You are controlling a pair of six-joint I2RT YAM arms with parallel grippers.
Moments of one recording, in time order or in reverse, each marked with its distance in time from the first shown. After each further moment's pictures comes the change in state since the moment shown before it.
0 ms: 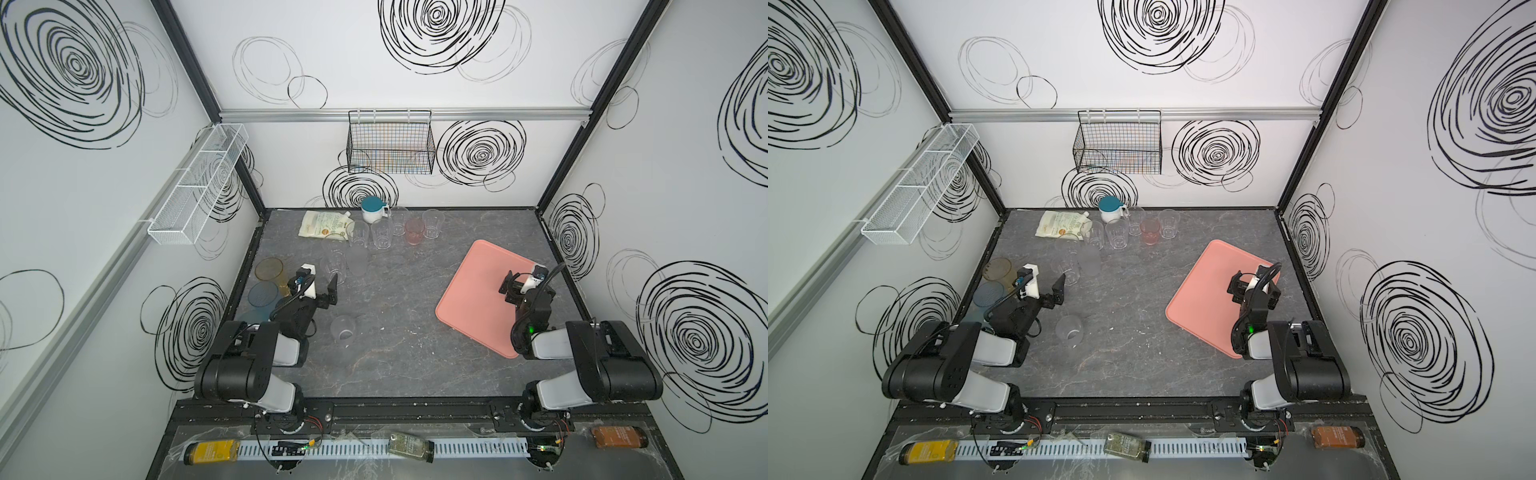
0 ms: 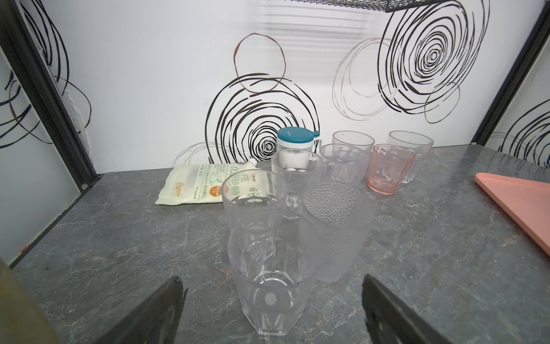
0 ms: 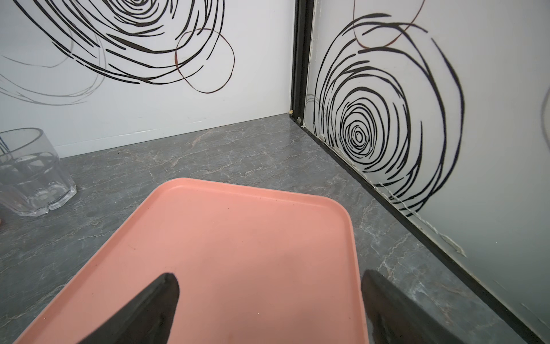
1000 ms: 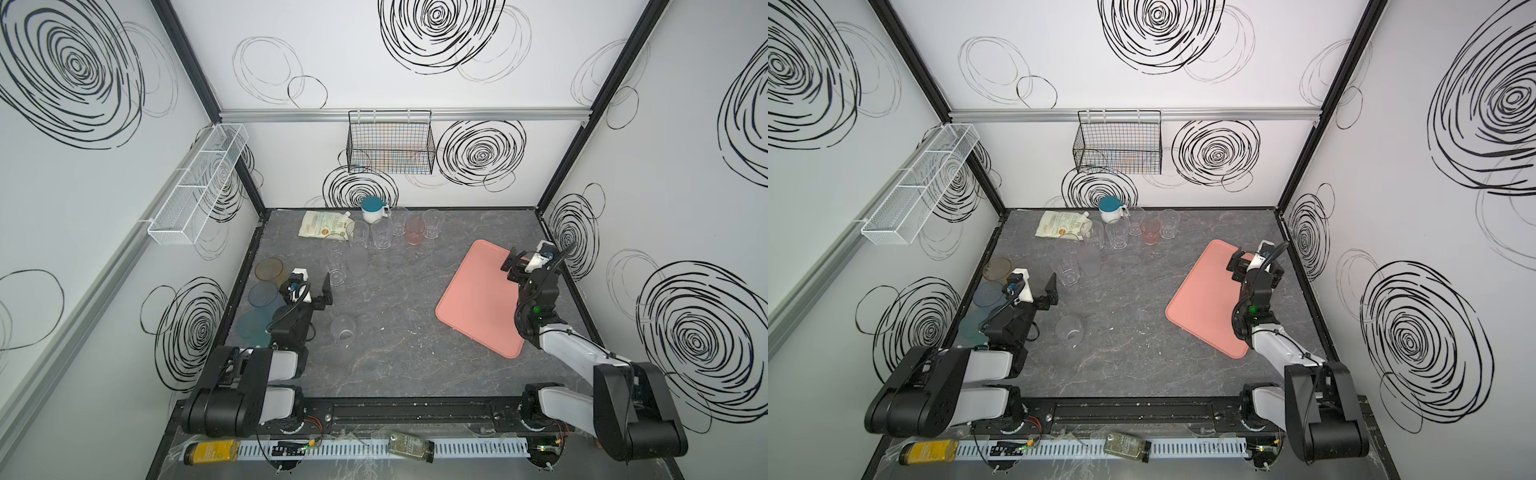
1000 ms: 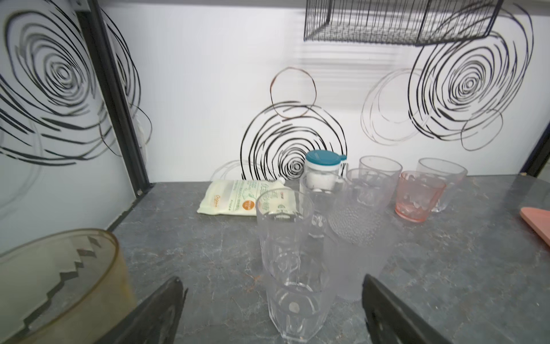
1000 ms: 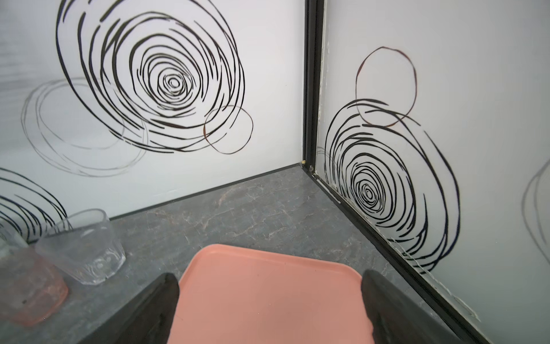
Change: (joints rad) left arm -0.057 -0.253 -0.069 -0.066 -0.218 -0.008; right arm 0.072 -0.312 0.268 -0.480 0.081 0.097
